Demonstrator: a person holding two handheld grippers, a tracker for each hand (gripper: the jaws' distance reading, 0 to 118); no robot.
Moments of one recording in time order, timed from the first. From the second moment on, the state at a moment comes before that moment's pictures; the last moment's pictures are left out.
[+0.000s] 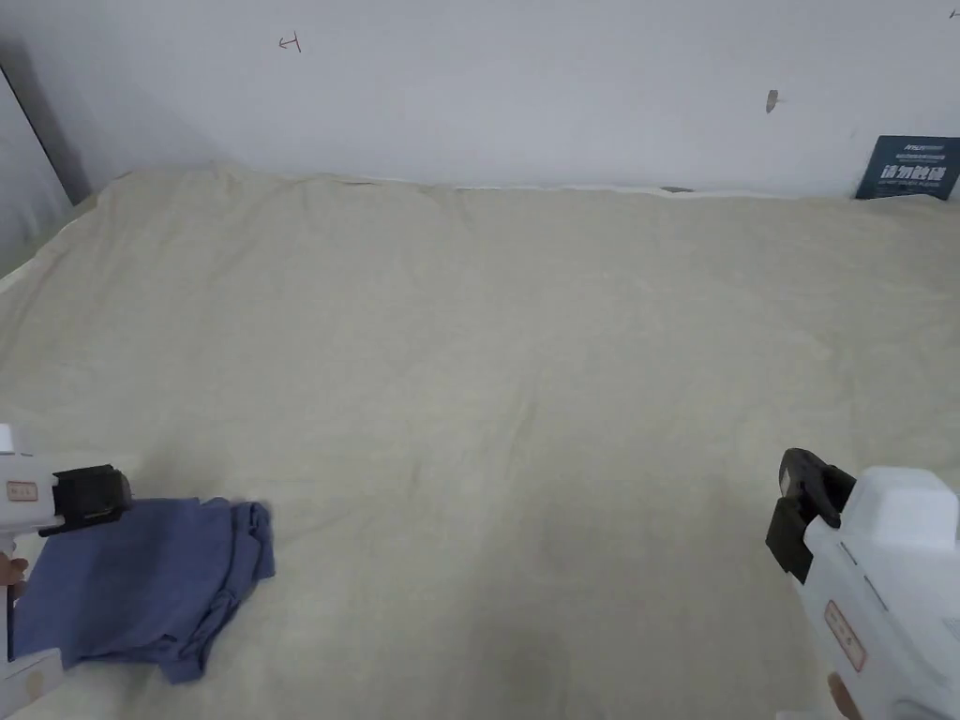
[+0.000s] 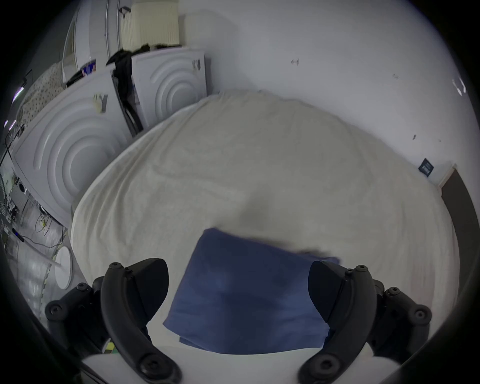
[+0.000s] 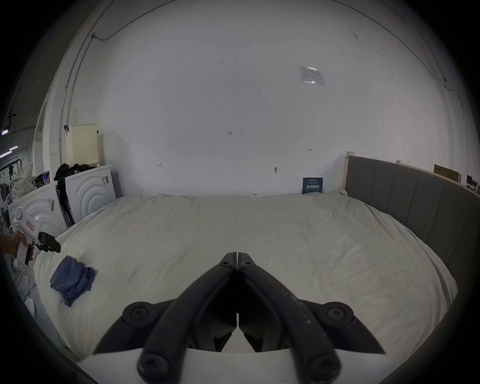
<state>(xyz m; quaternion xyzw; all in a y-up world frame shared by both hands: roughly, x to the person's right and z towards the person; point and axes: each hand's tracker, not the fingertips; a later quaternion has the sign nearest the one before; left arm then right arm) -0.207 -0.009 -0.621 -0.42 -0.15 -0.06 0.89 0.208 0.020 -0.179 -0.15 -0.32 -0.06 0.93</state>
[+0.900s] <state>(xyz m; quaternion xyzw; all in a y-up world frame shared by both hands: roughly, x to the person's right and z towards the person) -0.013 0.159 -0.297 0.03 -0.32 -0.01 0.95 0.238 0.164 -0.039 0.00 -0.38 0.05 0.93</state>
